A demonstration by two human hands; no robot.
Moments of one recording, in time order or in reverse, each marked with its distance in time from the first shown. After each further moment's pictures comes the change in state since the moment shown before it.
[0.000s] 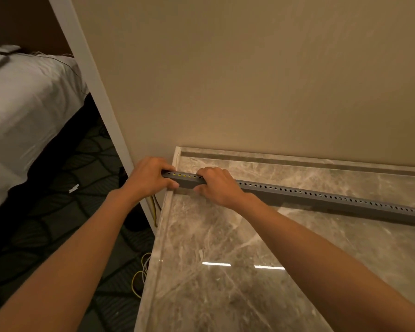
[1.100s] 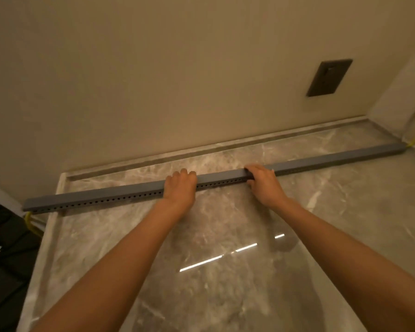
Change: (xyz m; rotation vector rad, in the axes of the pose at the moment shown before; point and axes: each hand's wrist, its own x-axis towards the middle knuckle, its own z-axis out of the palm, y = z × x) left_hand 0.004 0.261 0.132 0.491 -0.133 0.295; right_hand -0.203 0.250 -0.049 0.052 0.319 0.609
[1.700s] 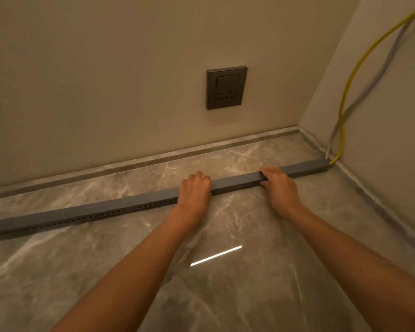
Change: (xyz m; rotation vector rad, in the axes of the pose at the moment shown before) left_hand 0.113 0.289 -0.008 -0.084 0.063 0.084; right_hand 0.039 0.279 -0.114 -0.105 0.096 0.106
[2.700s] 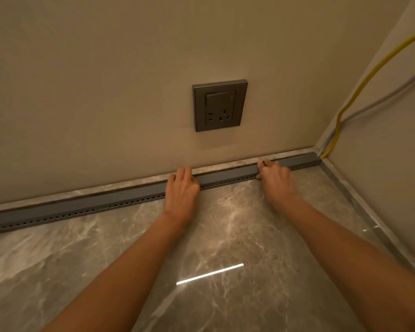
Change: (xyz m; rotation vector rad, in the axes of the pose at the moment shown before) left_hand 0.093 0.000 0.009 0.165 0.144 -0.060; right_hand 0.132 0.010 0.003 -0.361 -0.095 -0.106
